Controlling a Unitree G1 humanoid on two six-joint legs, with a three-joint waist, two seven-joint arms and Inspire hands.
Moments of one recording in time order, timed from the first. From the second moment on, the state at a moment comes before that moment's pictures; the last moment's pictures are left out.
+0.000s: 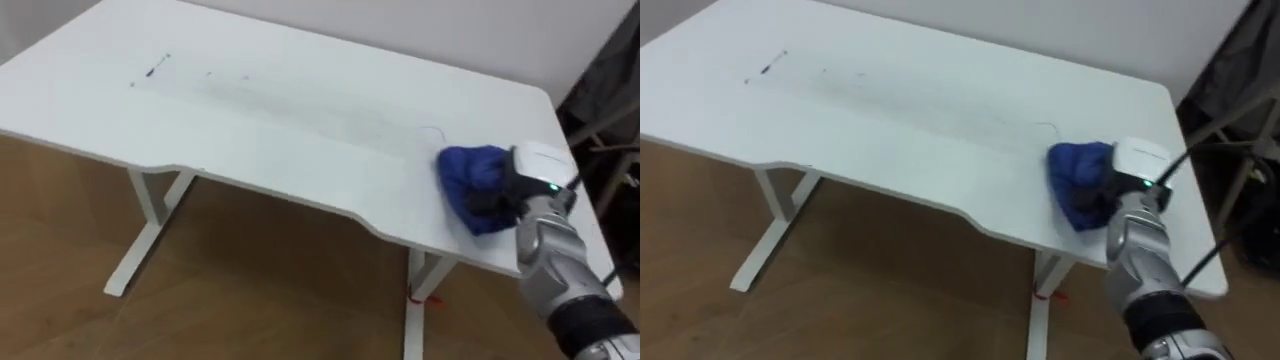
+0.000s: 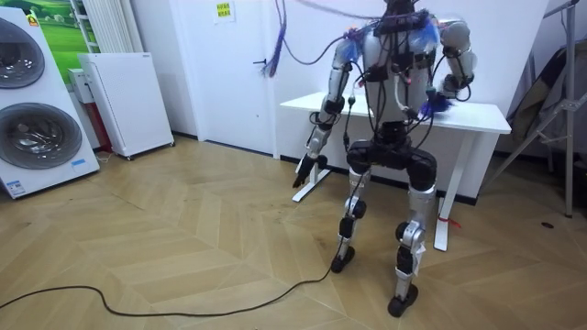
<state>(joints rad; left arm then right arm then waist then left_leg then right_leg) 0.15 0.34 0.08 1.00 0.50 0.31 -0.01 -0.39 -0.40 0.31 0.65 -0.84 0.32 -0.15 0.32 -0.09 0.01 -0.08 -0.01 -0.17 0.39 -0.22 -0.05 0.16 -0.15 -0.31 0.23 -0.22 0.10</state>
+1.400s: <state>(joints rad) 0.17 0.30 0.08 0.91 0.51 0.28 -0.03 -0.33 -0.40 0.08 0.63 -0.39 0.24 -0.24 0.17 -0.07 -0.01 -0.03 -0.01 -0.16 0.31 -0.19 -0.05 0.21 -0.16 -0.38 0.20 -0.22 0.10</state>
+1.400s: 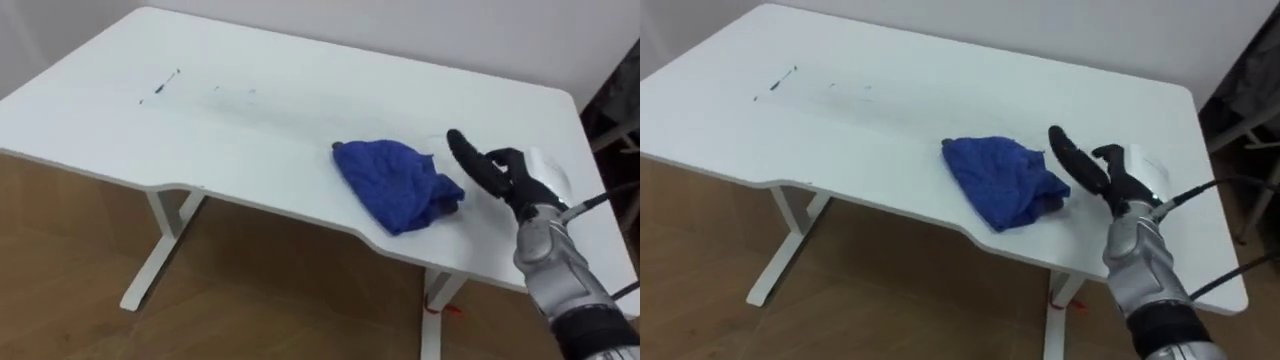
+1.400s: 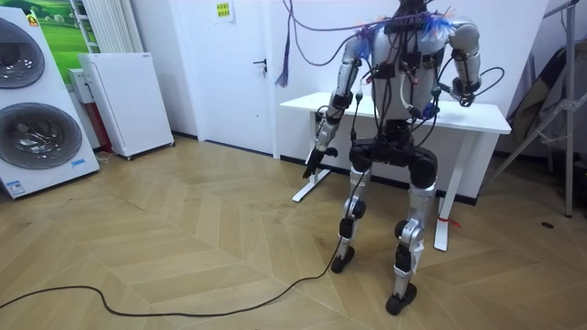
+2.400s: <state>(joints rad) 0.18 0.32 0.28 0.83 0.47 0.25 -0.03 -0.10 -0.62 -0.37 0.72 -0.10 0.24 -0.36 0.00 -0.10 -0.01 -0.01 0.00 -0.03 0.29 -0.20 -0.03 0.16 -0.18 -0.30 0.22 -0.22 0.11</state>
